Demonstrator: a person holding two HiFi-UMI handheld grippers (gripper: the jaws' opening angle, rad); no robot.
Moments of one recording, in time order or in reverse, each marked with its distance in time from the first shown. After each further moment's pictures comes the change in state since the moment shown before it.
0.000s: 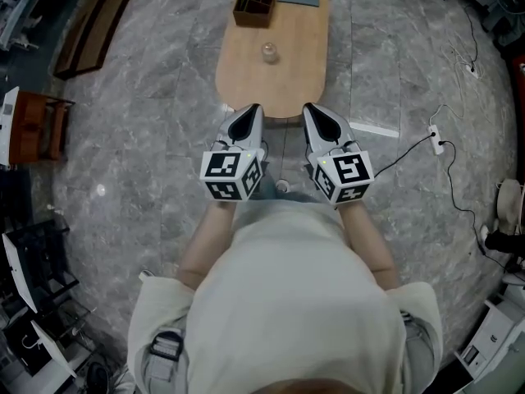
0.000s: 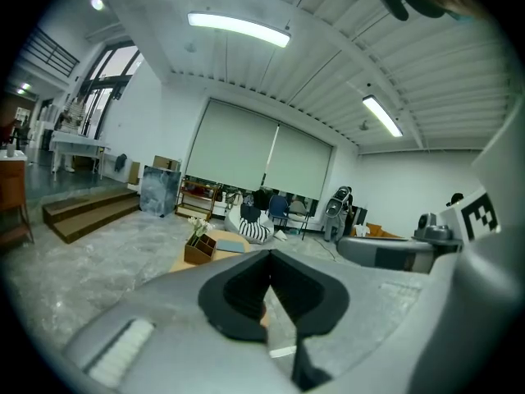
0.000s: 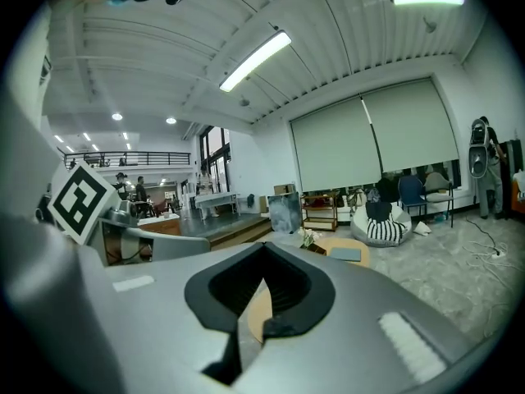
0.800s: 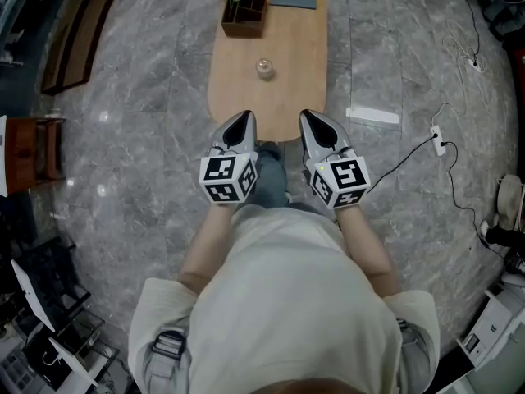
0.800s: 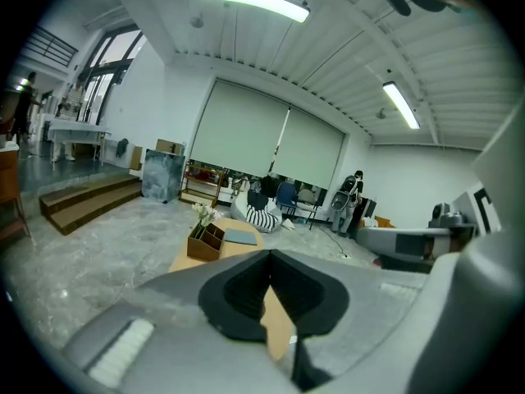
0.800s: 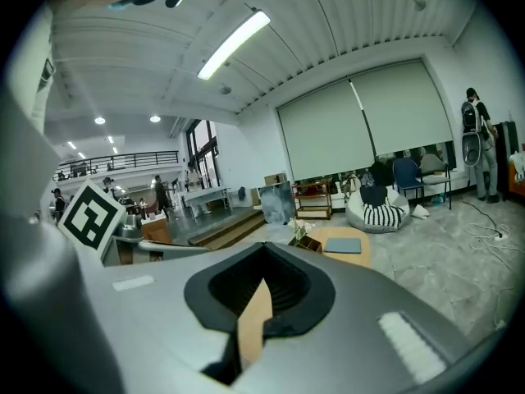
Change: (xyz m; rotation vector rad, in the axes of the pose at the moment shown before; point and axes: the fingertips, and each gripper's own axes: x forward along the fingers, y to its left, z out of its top) left arm 0.127 0.089 -0.010 -0.040 0.103 0.025; right arm 0.118 -0.071 -0.015 0.084 0.065 -0.038
